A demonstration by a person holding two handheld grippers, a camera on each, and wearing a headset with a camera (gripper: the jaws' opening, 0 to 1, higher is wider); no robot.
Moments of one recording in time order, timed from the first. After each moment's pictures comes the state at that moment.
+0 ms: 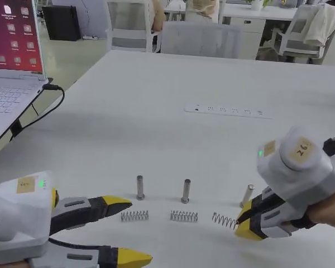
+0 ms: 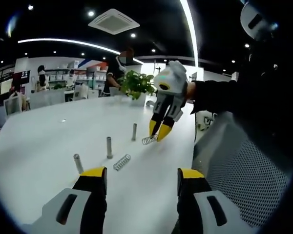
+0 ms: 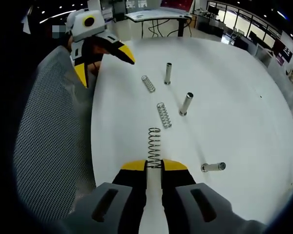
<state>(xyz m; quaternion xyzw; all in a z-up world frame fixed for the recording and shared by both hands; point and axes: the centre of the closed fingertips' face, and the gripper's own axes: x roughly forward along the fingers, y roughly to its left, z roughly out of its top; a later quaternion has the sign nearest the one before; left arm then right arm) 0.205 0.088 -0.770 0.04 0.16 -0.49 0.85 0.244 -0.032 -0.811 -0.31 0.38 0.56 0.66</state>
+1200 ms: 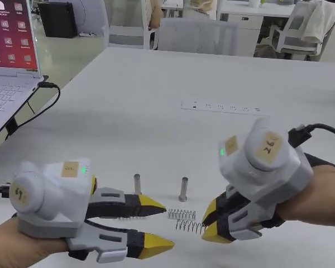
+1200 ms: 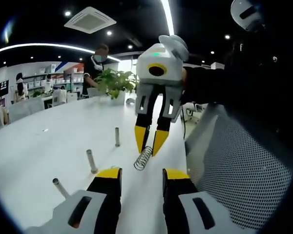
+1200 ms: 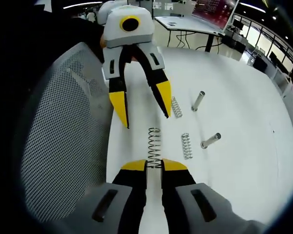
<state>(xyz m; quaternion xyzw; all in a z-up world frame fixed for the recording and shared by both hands) 0.213 0.051 -0.773 0.07 0.15 -0.57 0.80 0.213 0.020 -0.794 -0.35 0.33 0.63 0.61</state>
